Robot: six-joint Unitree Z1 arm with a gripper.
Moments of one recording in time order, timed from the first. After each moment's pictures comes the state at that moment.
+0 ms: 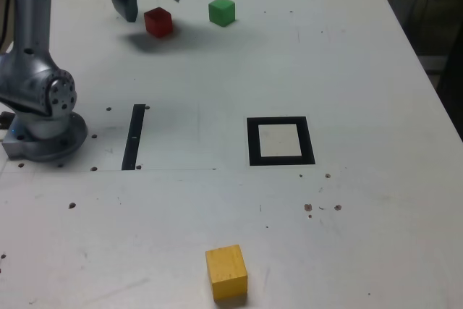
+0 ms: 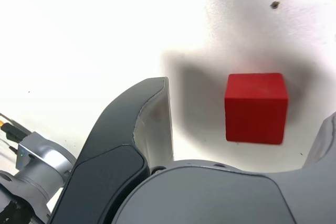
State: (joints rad) arm 1.10 2.05 -1.52 1.31 0.20 0.45
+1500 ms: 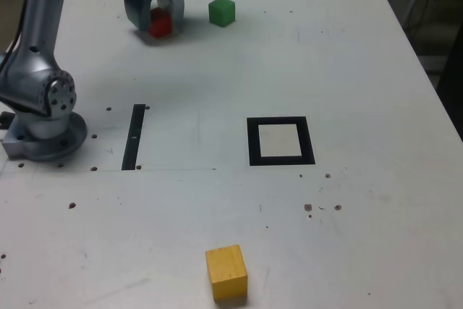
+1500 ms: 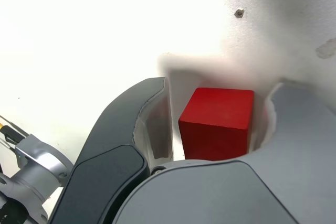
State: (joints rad) arm 1.08 2.21 -1.67 1.37 0.19 0.47
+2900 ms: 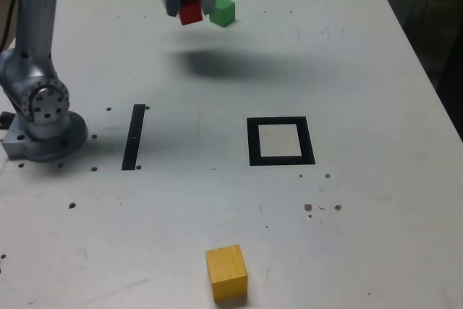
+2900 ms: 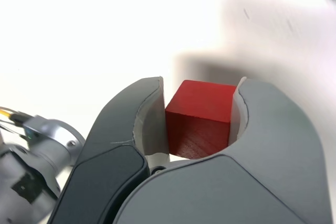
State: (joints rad) arm 0.67 1.97 -1.63 1.46 0.19 0.36
